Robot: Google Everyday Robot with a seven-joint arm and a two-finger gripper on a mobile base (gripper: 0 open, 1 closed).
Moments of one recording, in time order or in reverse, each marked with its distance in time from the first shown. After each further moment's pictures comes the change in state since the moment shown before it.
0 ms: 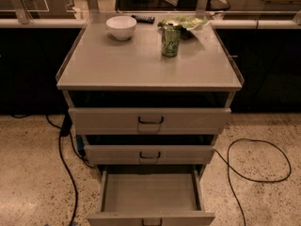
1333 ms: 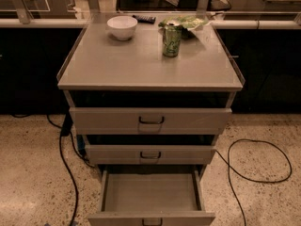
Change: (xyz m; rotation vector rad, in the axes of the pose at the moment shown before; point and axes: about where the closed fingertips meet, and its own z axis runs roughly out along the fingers) arm 0.043 0.076 0.040 0.041 -0.021 0.032
